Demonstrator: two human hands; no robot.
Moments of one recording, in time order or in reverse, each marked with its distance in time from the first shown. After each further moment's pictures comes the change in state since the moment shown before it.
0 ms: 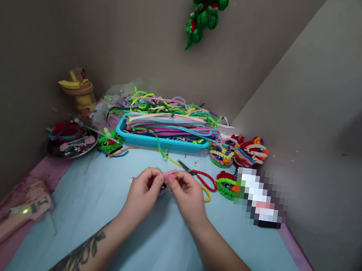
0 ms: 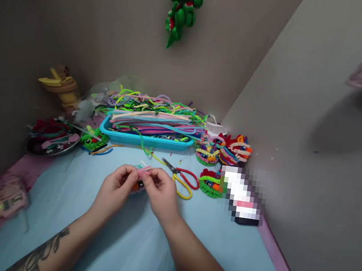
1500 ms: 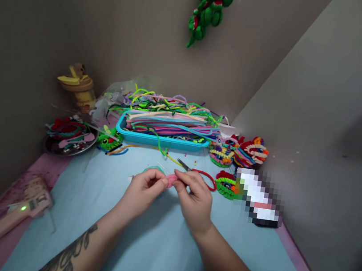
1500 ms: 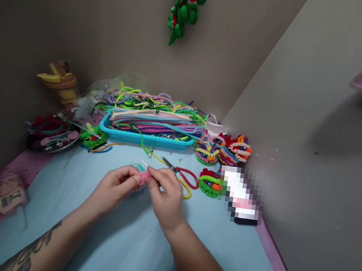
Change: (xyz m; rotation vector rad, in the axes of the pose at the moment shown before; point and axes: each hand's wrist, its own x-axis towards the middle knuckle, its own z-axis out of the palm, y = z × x) left_hand 0.003 0.003 -0.009 -0.062 -0.220 -0.068; right_hand -0.006 -0.005 -0.016 -0.435 0.129 -0.496
